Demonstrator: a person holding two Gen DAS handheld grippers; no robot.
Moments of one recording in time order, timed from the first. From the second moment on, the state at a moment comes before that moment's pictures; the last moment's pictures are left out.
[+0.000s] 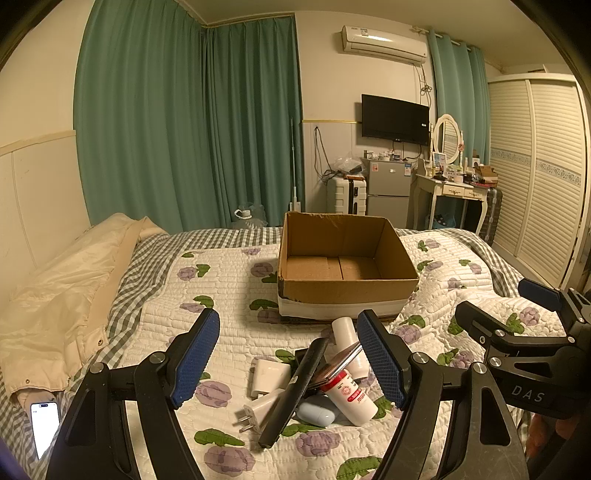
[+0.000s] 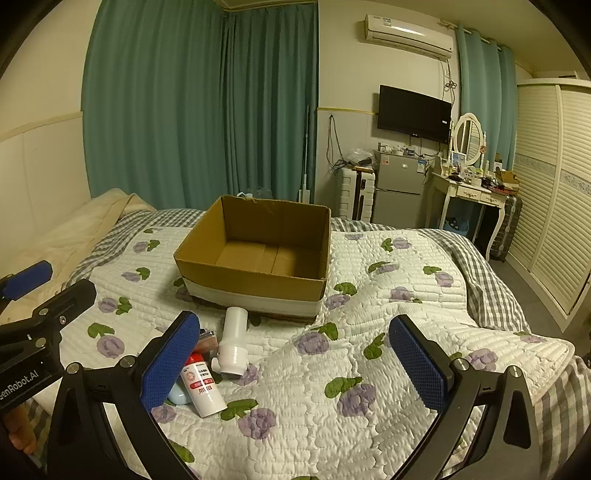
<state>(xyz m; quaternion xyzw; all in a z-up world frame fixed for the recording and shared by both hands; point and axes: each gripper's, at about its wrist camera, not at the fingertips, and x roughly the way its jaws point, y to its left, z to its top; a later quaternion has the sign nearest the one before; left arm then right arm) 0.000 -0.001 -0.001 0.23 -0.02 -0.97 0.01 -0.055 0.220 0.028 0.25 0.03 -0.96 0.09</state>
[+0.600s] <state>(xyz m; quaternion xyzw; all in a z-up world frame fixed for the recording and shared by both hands) -0.001 -0.005 -0.002 0.23 -0.02 -0.97 0.01 -0.055 0.218 0.028 0.25 0.04 -0.96 0.09</state>
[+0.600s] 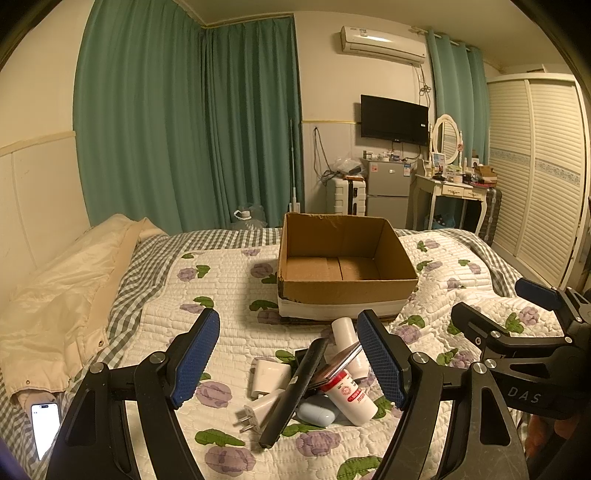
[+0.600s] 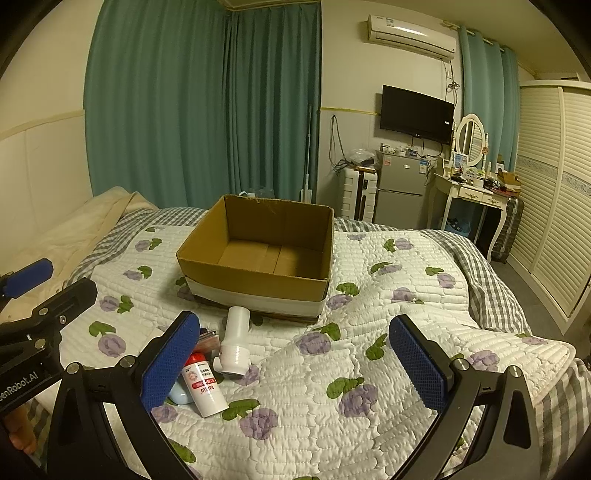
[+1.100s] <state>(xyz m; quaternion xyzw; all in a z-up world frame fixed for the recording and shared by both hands) -0.001 -0.006 -0.001 0.23 -0.02 -0.97 0.01 -0.055 0.219 0.028 0.25 0.03 -0.96 0.09</state>
